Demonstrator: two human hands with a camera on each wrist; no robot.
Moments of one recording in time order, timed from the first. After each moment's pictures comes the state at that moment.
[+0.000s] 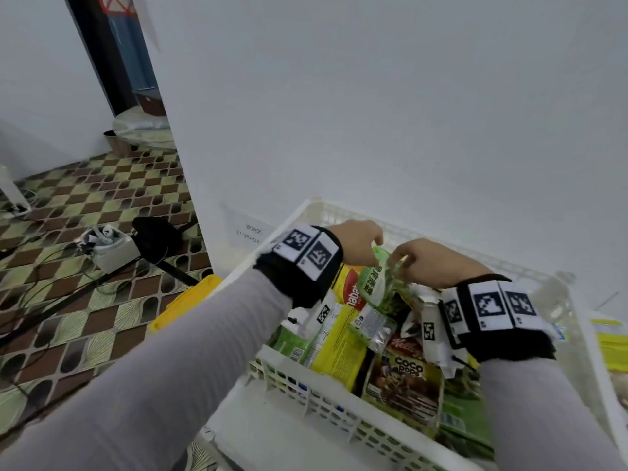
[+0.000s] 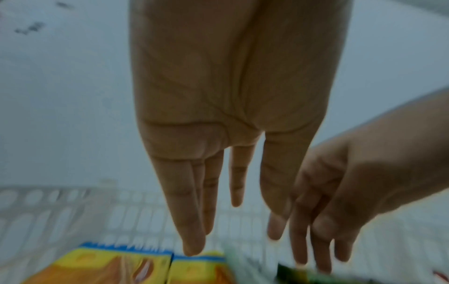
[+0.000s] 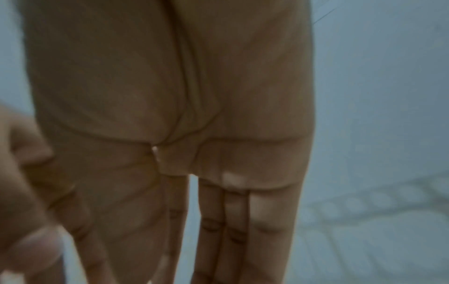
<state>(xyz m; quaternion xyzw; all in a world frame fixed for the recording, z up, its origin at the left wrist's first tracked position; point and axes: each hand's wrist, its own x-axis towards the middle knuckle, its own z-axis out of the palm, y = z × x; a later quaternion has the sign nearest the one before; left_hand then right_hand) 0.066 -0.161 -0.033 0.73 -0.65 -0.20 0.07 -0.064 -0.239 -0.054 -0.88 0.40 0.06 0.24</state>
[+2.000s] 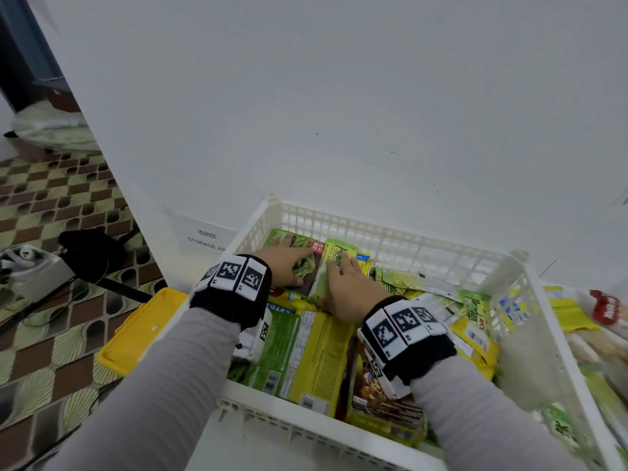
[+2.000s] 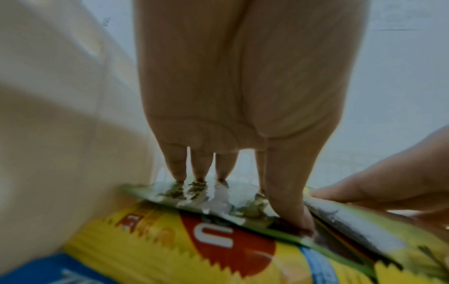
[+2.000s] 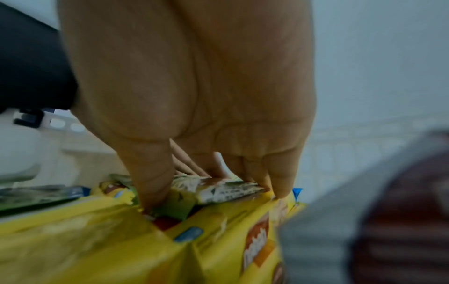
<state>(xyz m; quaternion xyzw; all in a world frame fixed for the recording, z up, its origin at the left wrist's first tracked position) 0.139 -0.183 -0.115 0.74 -0.63 -0.20 -0.08 -0.019 -0.204 -0.116 -0.88 0.42 0.15 0.16</state>
